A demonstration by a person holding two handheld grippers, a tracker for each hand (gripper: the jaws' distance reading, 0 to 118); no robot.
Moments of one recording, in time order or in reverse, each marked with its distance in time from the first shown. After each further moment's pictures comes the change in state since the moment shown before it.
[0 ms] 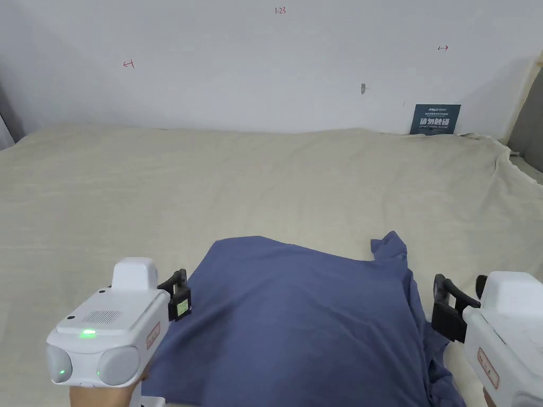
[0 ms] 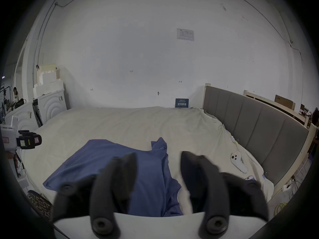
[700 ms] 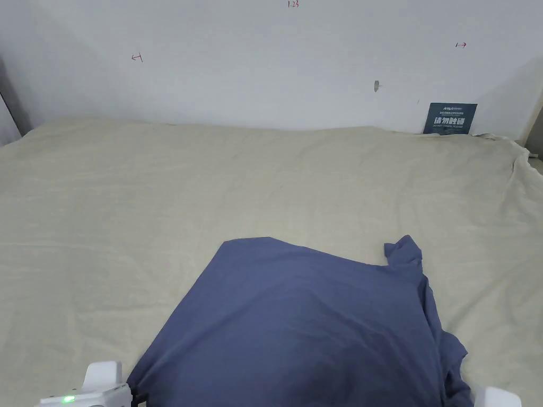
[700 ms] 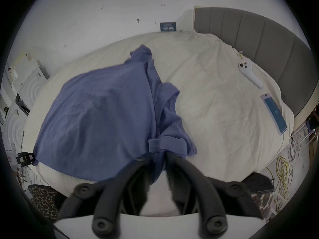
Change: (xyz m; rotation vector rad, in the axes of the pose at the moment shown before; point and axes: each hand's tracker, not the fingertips) left arm -0.096 -0.139 -0.059 -0.579 0.159 0.150; right arm 0.008 -0.130 -0.066 -0.576 -0.056 -0.169
